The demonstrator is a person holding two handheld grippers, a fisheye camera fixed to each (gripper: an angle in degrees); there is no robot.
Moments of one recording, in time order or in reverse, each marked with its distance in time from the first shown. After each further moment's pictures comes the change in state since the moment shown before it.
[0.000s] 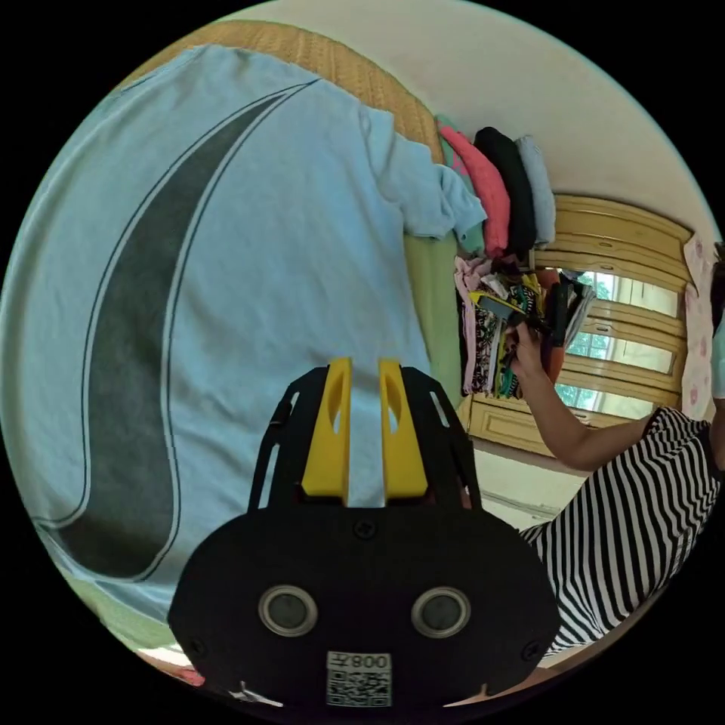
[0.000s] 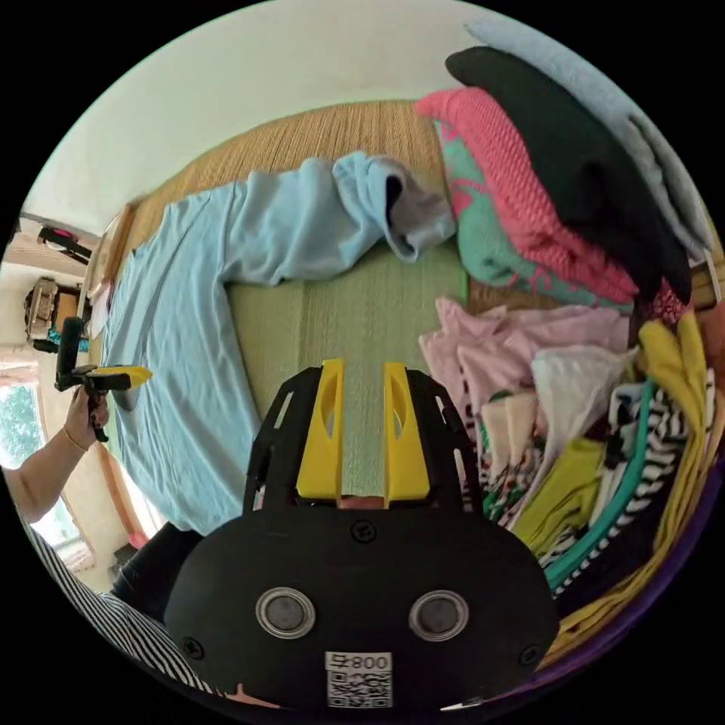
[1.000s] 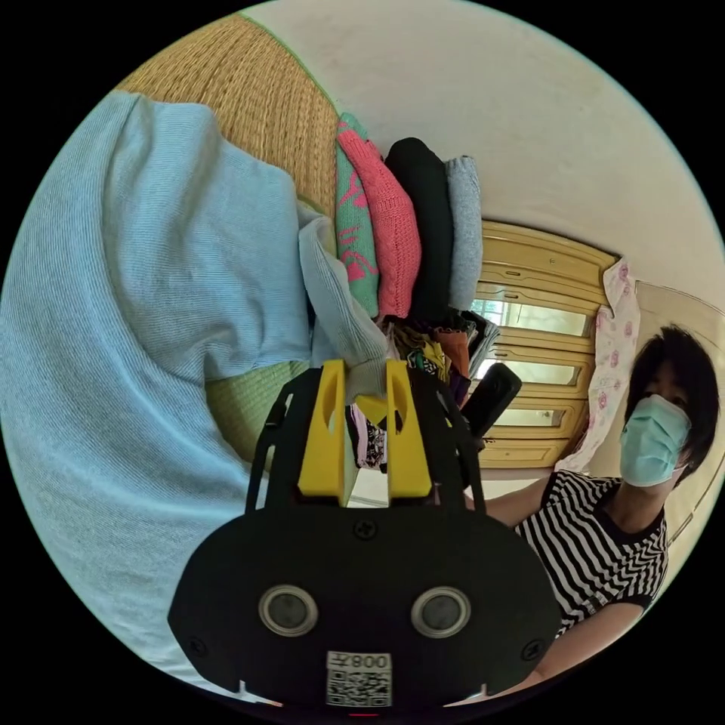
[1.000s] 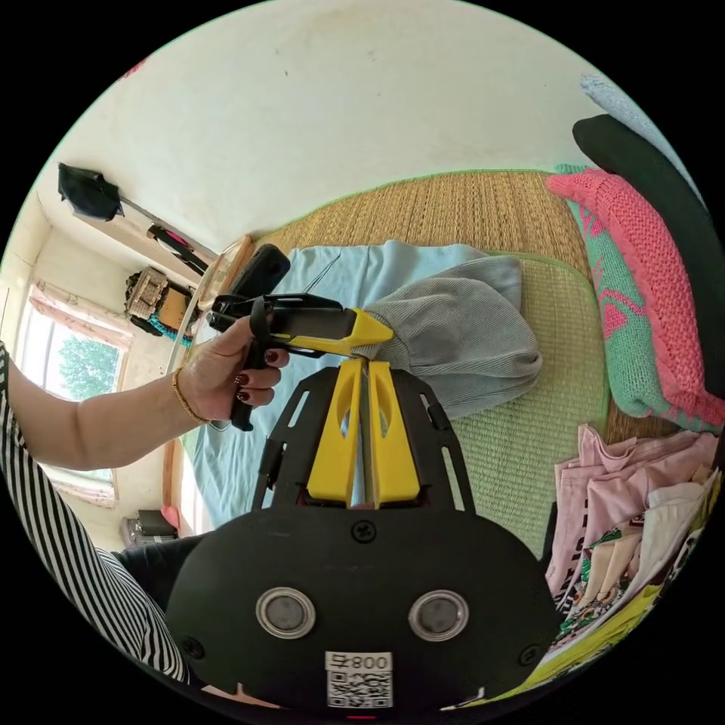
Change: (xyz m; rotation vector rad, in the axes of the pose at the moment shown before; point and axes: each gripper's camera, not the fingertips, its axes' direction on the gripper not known) left arm 0.135 -0.124 -0.096 0.052 0.453 0.018; right arm 0.019 0.036 0.072 0.145 -0.454 -0.180
